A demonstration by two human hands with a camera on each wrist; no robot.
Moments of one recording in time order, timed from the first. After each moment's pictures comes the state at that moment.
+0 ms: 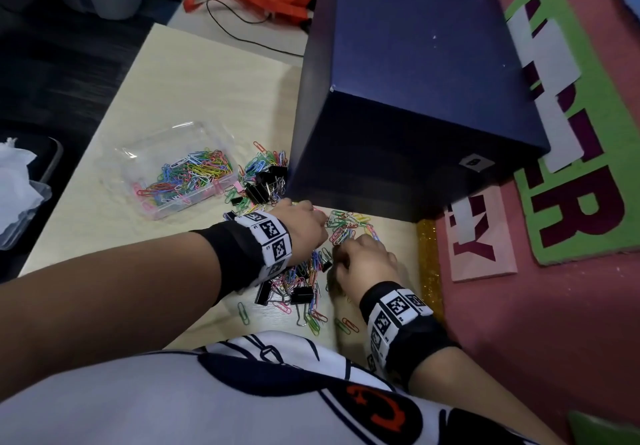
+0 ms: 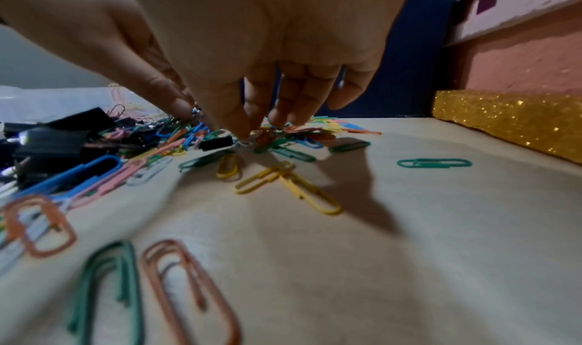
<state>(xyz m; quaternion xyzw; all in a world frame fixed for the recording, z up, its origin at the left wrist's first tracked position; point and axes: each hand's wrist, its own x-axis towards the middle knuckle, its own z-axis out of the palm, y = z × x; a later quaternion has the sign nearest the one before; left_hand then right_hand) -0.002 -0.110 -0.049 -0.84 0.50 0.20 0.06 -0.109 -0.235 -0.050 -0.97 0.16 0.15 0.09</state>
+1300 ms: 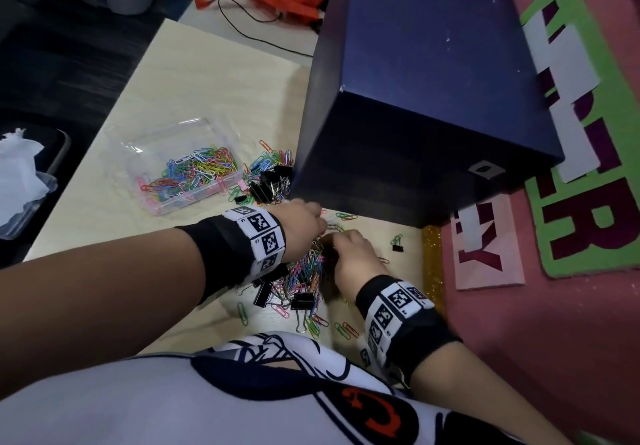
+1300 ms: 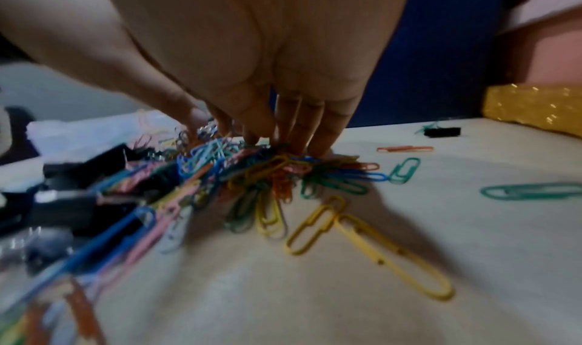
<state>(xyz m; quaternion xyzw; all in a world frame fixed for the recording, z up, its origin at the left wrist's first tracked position) 0.007 -0.106 -0.047 -0.86 0.45 0.24 0.02 -0.088 -0.230 -0.050 -0.95 0.13 0.23 0.18</state>
